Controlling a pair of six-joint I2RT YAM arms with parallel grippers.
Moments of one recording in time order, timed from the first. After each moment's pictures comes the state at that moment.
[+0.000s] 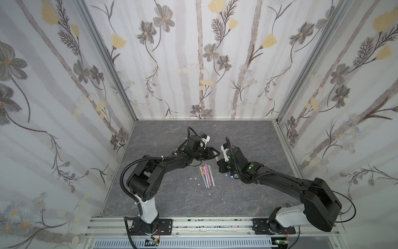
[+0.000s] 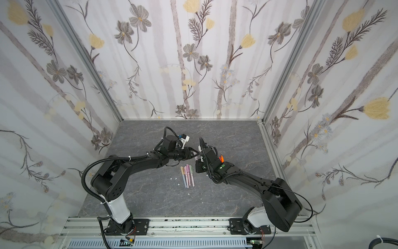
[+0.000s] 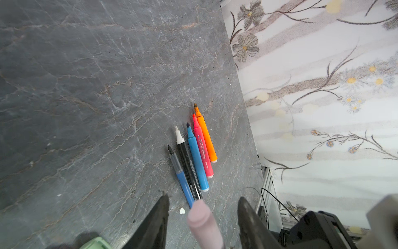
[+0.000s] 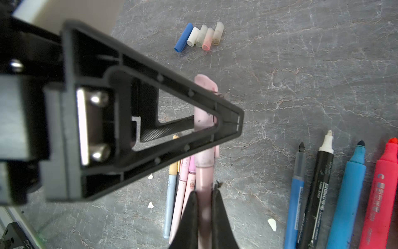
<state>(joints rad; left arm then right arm) -0.58 1.82 1.03 0.25 0.61 -0.76 0.76 1.40 0.83 -0.15 0.01 0.51</state>
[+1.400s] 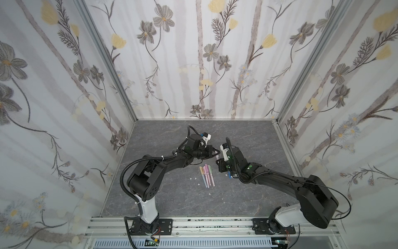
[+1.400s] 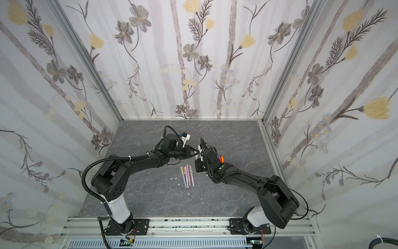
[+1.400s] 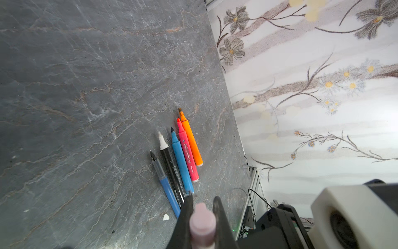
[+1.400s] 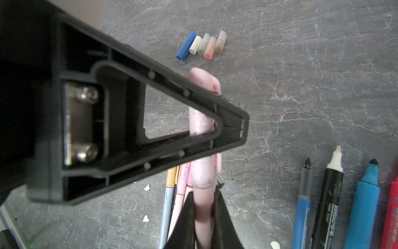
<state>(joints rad) -0.59 1.81 1.04 0.30 0.65 -0.82 0.74 1.45 0.80 -0.02 0.00 0.49</state>
